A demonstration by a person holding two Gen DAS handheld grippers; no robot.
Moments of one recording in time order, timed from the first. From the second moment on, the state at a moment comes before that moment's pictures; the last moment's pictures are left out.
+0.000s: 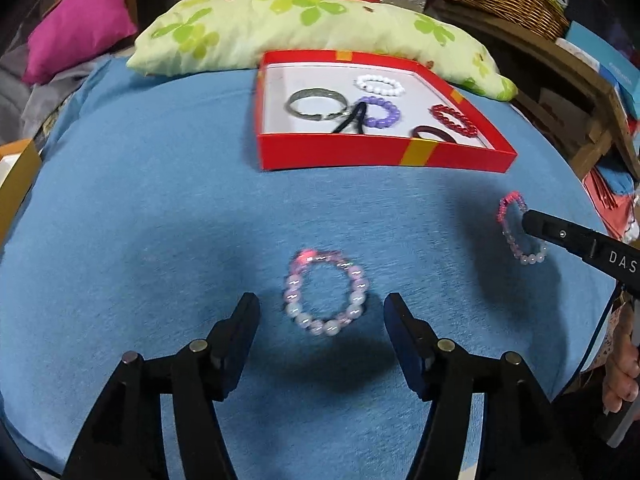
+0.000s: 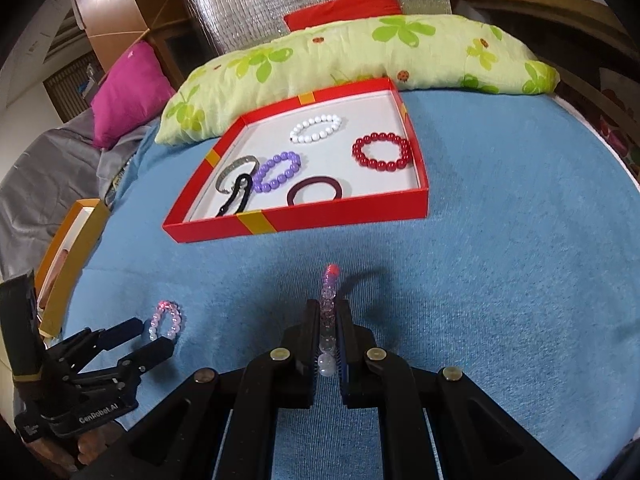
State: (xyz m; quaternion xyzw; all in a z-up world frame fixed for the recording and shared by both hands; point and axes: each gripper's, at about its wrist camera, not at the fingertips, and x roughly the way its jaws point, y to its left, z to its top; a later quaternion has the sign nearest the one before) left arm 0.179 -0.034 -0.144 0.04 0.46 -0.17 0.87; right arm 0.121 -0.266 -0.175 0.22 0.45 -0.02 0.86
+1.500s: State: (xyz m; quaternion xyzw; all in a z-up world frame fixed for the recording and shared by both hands) left arm 0.192 -0.045 -0.078 0.03 0.36 -0.14 0.92; right arm 0.123 -0.298 -0.122 0.30 0.33 0.02 0.89
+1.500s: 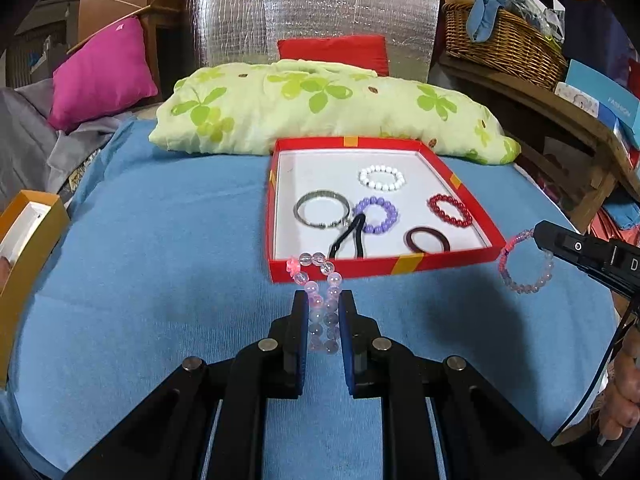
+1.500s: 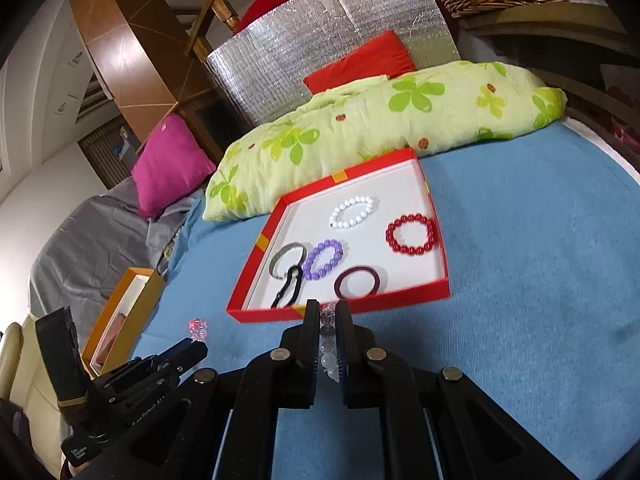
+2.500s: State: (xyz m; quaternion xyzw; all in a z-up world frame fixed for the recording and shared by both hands) left arm 0.266 -0.076 -0.058 0.08 0.34 -0.10 0.93; right arm 0.229 -0.350 -0.131 0.32 0.31 -0.01 0.90
